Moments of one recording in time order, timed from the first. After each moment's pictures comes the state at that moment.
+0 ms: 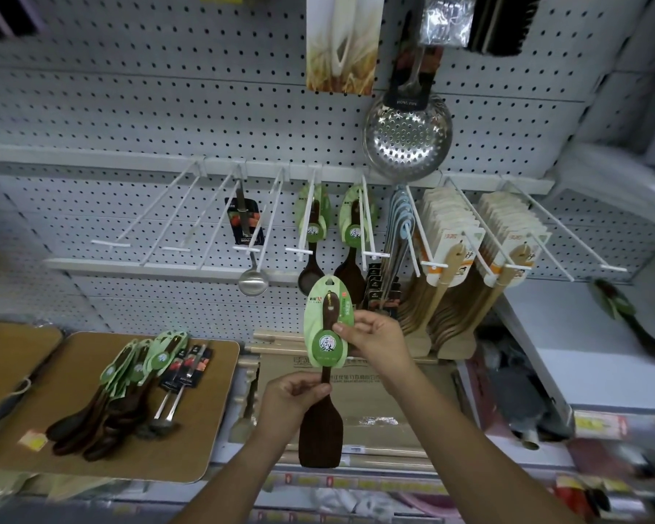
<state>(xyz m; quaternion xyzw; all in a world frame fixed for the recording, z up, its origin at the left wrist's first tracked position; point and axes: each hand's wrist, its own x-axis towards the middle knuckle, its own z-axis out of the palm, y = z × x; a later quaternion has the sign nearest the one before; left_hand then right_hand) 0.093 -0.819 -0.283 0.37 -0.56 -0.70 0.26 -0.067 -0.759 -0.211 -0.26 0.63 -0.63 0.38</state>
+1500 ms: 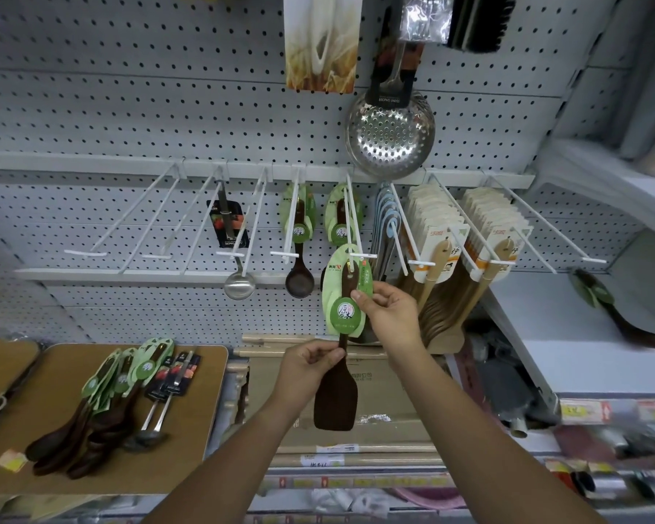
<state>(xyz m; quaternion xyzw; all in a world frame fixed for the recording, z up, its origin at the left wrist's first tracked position) 0.040 -0.836 -0.266 0.31 -0.61 -0.68 0.26 -0.094 -0.764 -0.185 -0.22 0.65 -0.68 0.25</state>
